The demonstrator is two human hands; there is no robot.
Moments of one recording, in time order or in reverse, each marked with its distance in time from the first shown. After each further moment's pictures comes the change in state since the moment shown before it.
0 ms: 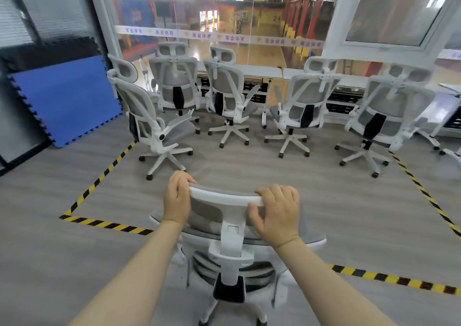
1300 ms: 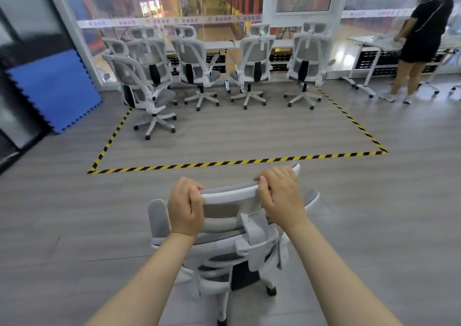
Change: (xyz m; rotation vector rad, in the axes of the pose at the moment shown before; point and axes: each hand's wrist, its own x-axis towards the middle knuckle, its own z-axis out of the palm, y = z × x) left_hand -0.707 0.208 -0.404 0.127 -0.095 0.373; right_hand -0.505 -0.434 -0.519 0.109 -0.081 0.253
